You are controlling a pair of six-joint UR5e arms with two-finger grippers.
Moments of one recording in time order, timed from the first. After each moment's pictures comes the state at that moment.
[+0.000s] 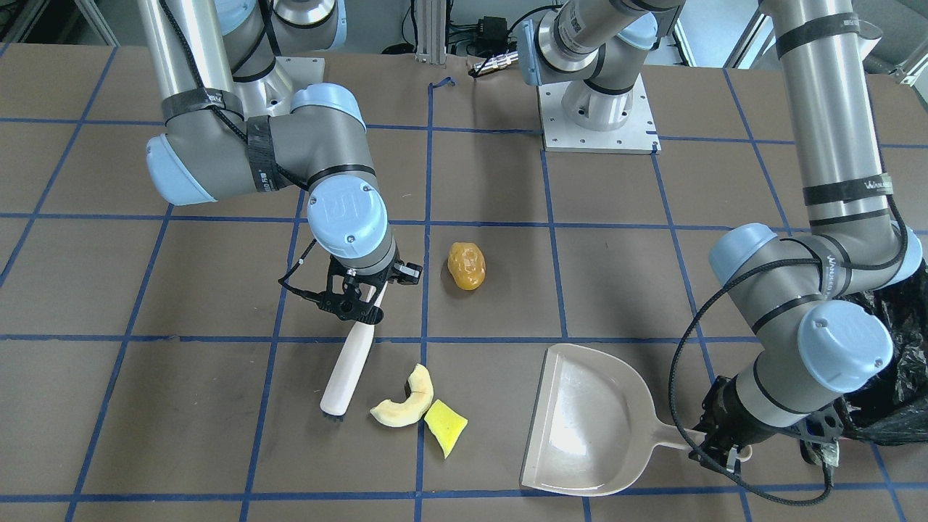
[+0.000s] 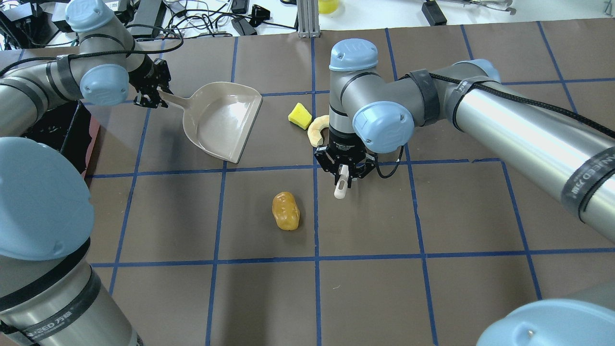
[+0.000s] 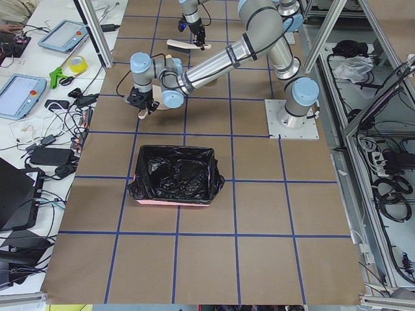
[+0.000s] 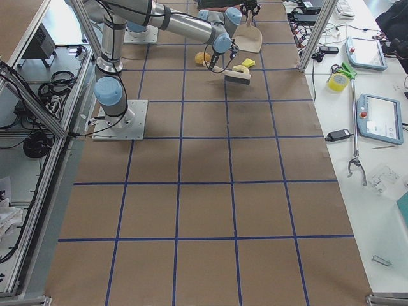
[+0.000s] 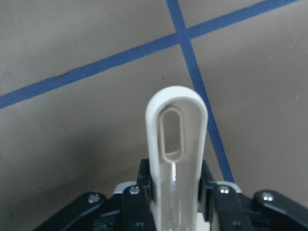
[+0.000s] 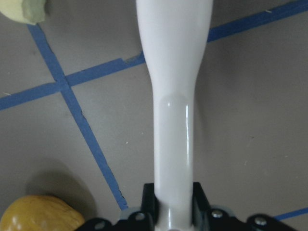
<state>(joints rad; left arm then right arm) -1.35 -2.19 -1.44 -0.95 1.53 -1.02 1.85 -1.15 1.65 -1.81 -1.46 0.56</state>
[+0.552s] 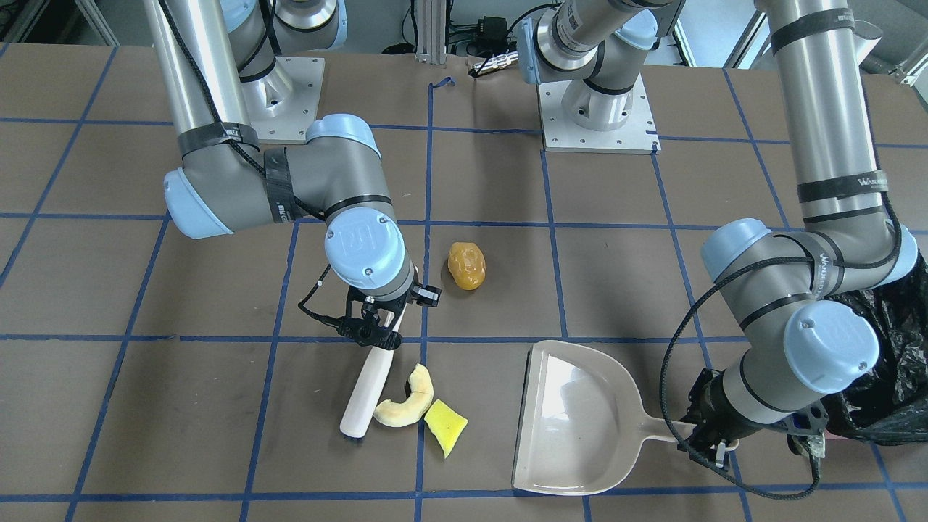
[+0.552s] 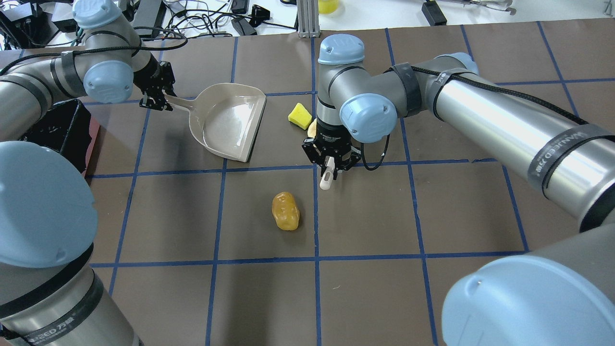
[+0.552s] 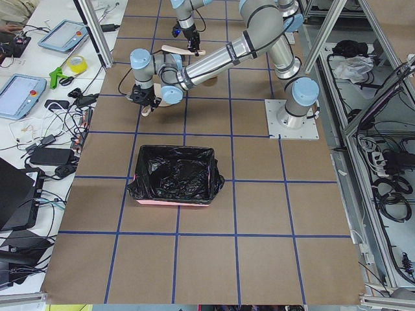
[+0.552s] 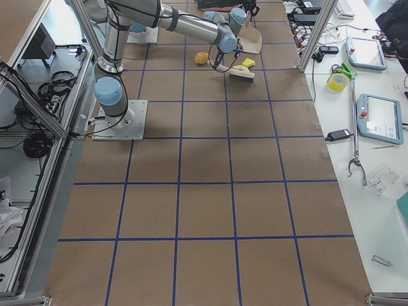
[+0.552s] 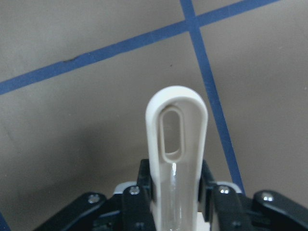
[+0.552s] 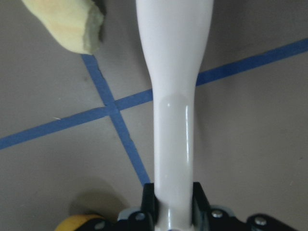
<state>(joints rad) -1.37 -2.18 -1.44 -1.01 1.54 -1.13 1.87 -1.05 1.55 -1.82 -1.41 0.59</state>
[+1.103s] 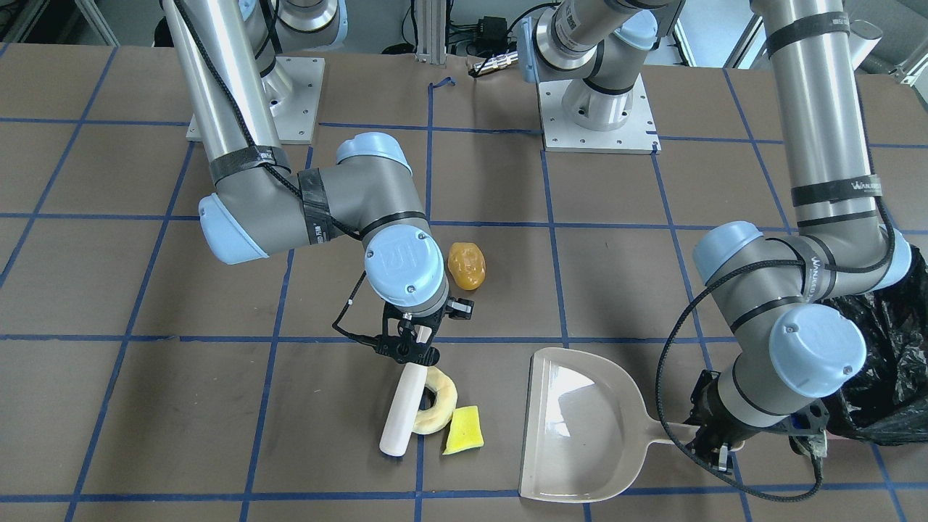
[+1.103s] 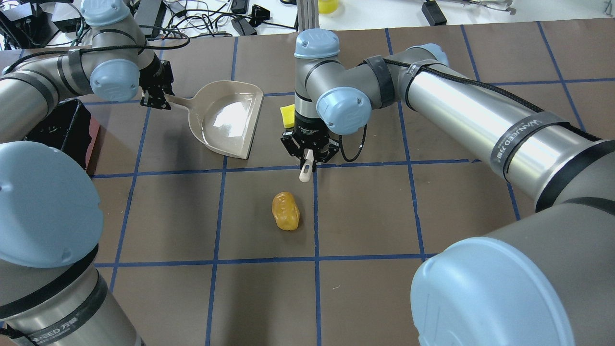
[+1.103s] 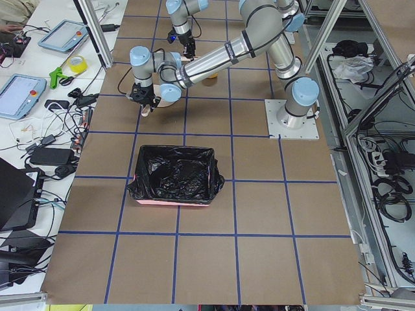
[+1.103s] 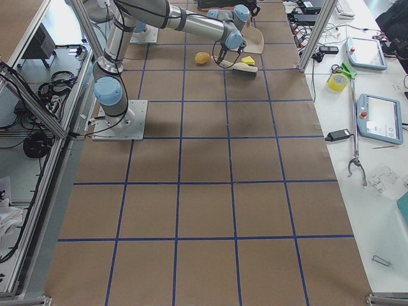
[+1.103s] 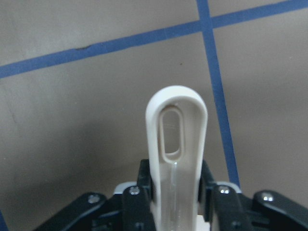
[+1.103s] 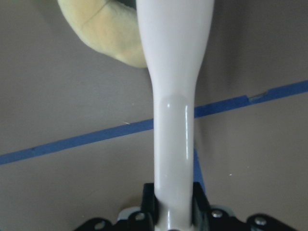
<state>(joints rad) -1.39 -2.19 -1.43 -1.00 1.62 -1.18 1.93 -0.97 1.43 -1.81 -1.38 0.58</state>
